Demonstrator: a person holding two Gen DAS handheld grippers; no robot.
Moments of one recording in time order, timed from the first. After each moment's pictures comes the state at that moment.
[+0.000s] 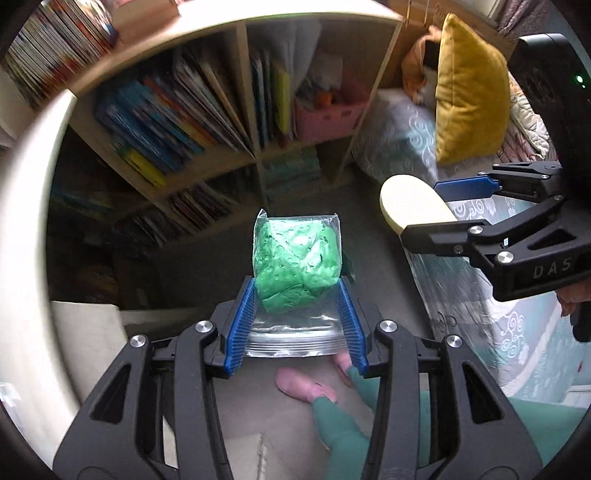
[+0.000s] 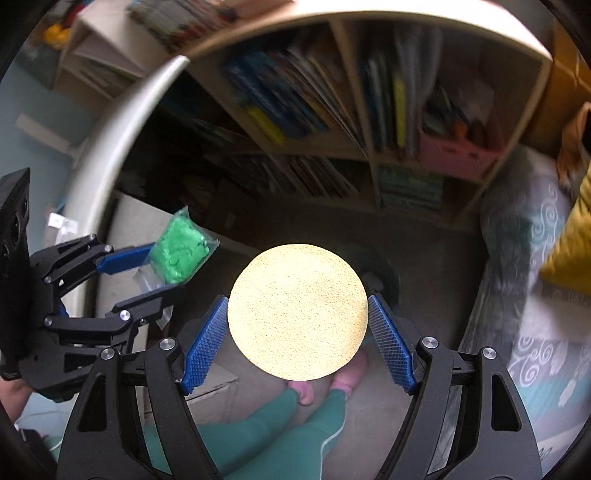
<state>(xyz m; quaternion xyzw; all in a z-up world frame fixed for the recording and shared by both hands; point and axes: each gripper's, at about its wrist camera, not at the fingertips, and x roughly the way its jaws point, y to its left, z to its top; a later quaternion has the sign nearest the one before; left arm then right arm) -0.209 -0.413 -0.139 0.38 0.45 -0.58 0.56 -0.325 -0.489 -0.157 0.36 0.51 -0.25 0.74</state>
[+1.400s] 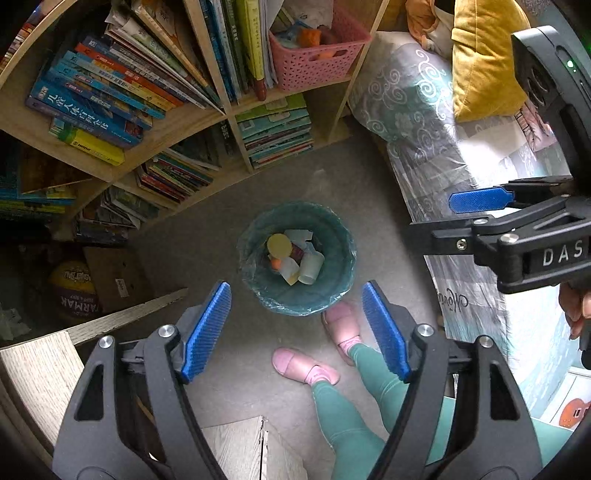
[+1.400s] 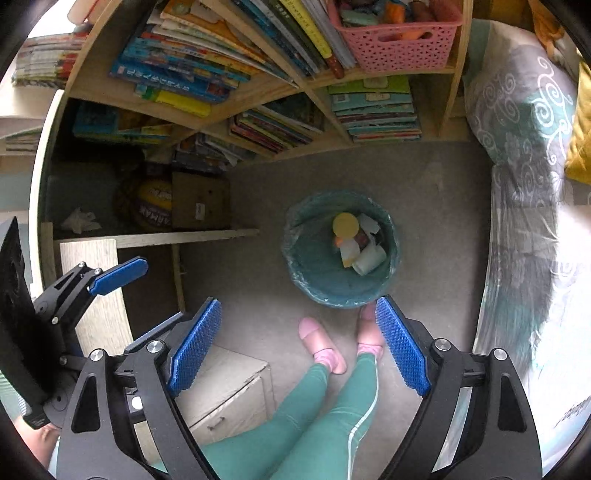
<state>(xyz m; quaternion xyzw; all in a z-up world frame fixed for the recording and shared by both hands) -0.230 -0.466 -0.222 0.44 0.49 -0.56 0.51 -0.363 -0.542 -0.260 0.50 0.51 -0.27 0.64</state>
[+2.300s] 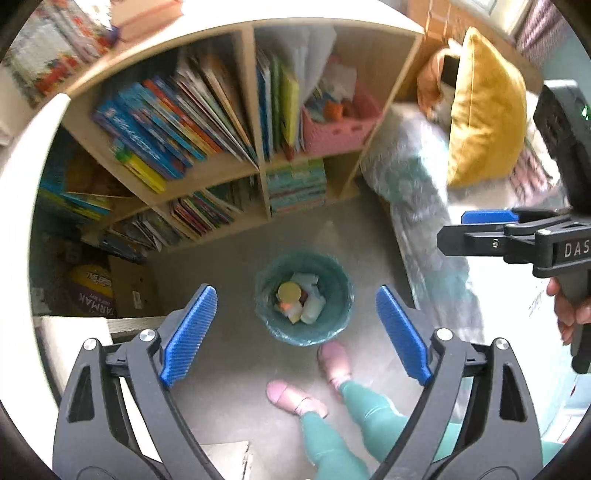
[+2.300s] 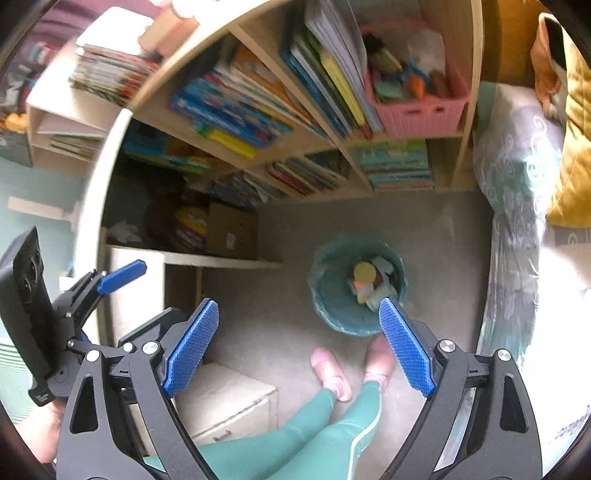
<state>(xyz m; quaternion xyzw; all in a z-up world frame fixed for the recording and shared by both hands) -0.208 -0.437 -0.128 0.35 0.46 -0.57 0.59 -0.369 -0.530 -0.157 0.47 0.44 -0.26 0.72</state>
